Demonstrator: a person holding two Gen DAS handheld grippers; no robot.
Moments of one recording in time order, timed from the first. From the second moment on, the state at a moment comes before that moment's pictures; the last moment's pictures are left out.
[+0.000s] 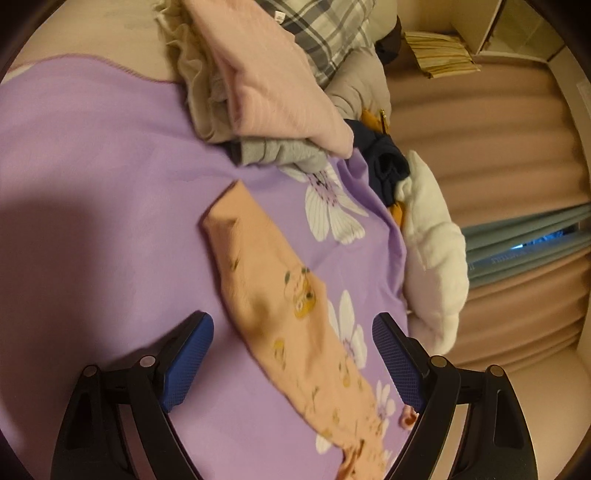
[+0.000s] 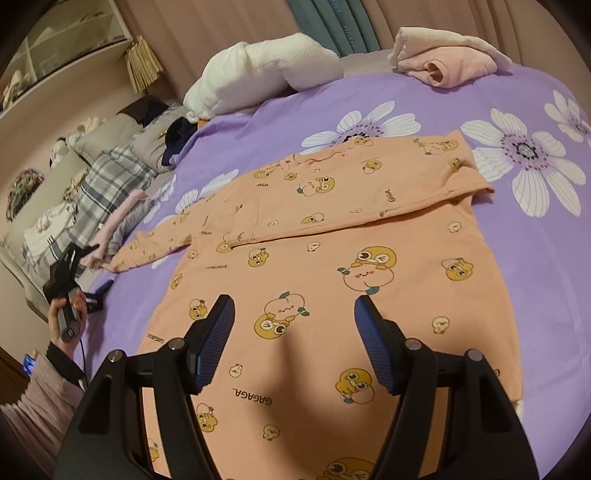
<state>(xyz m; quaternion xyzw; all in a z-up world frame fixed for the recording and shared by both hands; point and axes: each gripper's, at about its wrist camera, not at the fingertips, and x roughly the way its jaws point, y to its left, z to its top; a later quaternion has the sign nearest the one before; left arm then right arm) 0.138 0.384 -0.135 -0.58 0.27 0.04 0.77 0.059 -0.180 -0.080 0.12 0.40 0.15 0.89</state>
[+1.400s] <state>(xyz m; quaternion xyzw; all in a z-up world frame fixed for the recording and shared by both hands) 0.166 0.351 -0.062 -0.41 0.32 0.09 0.85 0.061 -0.168 -0.085 0.14 0.41 0.17 0.88</state>
